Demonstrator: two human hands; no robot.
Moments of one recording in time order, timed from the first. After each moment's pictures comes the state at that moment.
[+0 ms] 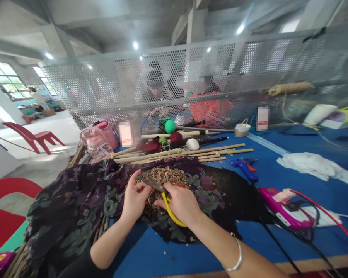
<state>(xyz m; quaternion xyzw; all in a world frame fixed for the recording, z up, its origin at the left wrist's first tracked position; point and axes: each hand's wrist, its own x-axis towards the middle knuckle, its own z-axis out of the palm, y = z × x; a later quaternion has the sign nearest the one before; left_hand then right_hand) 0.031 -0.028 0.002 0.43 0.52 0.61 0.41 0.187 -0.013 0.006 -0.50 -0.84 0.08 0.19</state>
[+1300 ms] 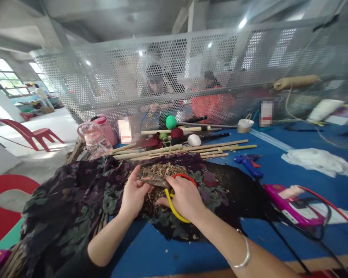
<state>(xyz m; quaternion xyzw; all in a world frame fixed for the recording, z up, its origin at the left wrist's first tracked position) 0.028 -0.023 0.001 0.37 0.47 0.62 0.50 0.192 -0.004 -0.005 -0.46 -0.85 0.02 0.25</state>
